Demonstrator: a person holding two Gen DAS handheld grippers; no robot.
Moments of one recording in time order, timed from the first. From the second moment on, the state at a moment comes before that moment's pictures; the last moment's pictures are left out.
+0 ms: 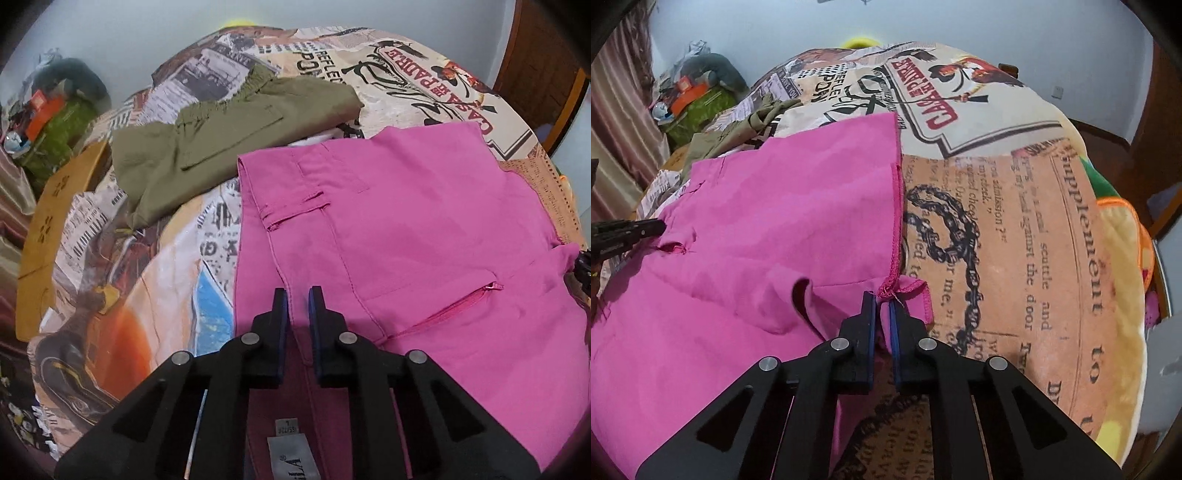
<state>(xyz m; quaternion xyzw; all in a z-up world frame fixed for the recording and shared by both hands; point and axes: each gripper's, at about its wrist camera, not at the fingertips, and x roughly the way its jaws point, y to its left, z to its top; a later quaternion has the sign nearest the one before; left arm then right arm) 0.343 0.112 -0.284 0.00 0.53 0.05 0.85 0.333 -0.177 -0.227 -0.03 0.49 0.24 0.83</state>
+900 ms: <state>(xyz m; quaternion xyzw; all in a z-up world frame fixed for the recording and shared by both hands) 0.313 0.086 -0.273 0.01 0.53 -0.01 0.85 0.325 -0.154 -0.197 -0.04 0.46 0.25 0.85</state>
